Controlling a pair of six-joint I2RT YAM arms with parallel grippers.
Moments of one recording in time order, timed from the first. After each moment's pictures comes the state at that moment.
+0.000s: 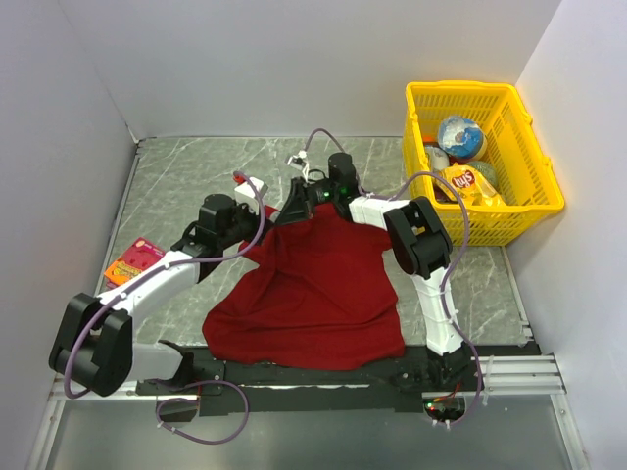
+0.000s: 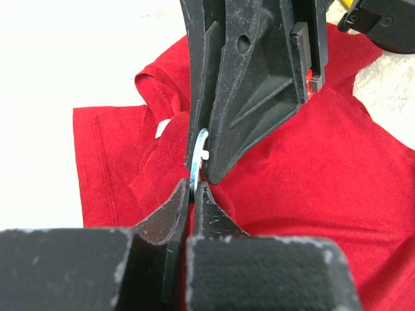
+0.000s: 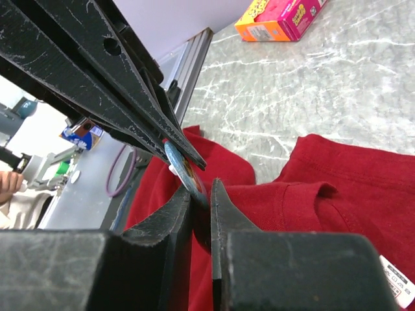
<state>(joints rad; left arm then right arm) -0.44 1.29 0.75 0.15 0.25 -0.10 0.48 2.28 1.55 0.65 -1.39 0.58</state>
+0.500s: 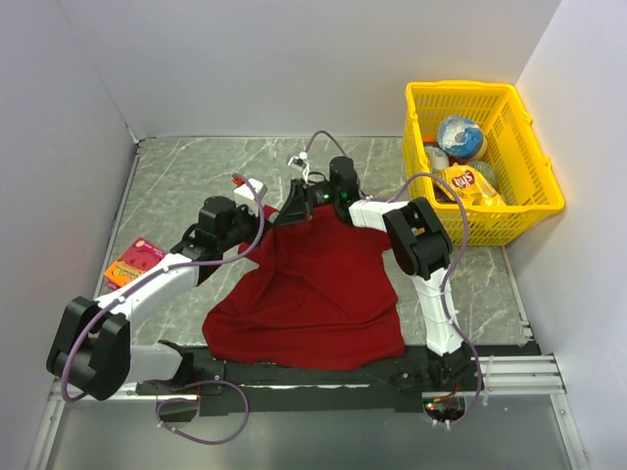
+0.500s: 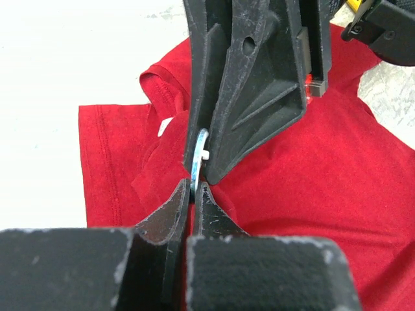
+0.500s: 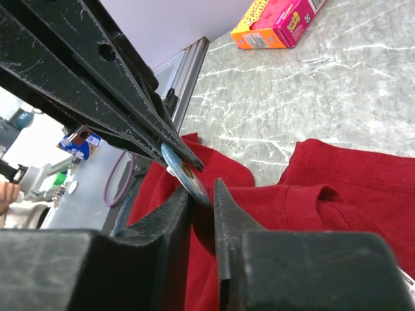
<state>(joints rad) -0.45 1.26 0.73 0.15 0.21 -0.10 0.49 2.27 1.50 0.75 -1.35 0.65</state>
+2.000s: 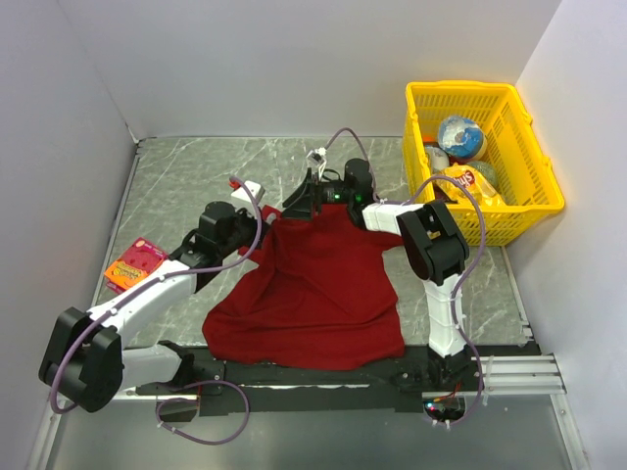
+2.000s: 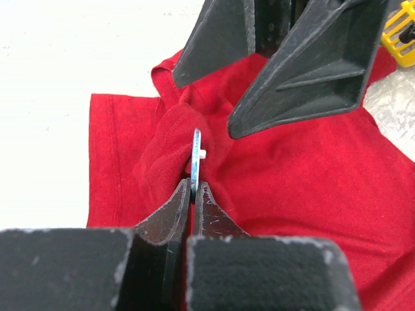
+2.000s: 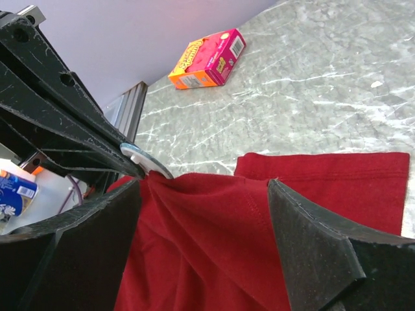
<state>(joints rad) -0.49 1.20 0.72 0.11 0.09 -0.16 0.45 2.14 1.33 0.80 -1.11 0.56</state>
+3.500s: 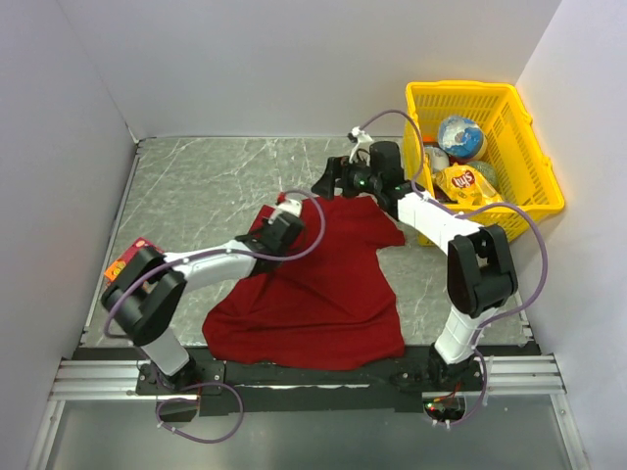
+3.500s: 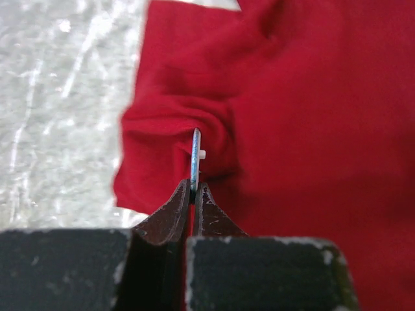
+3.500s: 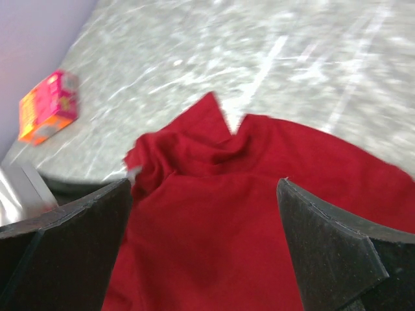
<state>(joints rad) -0.75 1.61 0.94 -0.13 -0.59 -0.23 0.37 1.77 1.30 0.06 -0.50 0.29</state>
